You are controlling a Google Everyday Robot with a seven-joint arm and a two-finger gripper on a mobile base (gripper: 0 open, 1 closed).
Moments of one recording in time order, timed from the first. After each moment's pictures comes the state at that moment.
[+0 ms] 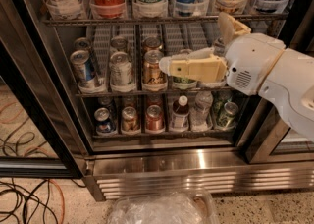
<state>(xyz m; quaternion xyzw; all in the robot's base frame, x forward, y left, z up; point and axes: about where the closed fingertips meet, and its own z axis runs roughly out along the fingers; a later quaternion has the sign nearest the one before) 0.497 -0.073 1.022 -0.31 0.62 0.25 0.67</state>
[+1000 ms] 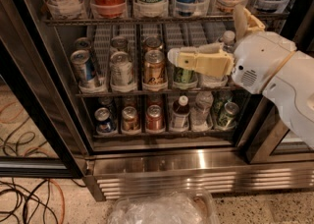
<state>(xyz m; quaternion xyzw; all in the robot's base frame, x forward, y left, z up) 0.507 -0.094 1.033 -0.28 0.60 0.21 0.72</state>
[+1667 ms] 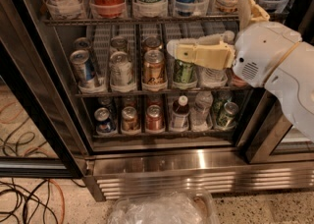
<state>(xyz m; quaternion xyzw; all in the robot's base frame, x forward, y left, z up) 0.505 -0.097 1.051 -0.28 0.60 0.18 0.73</state>
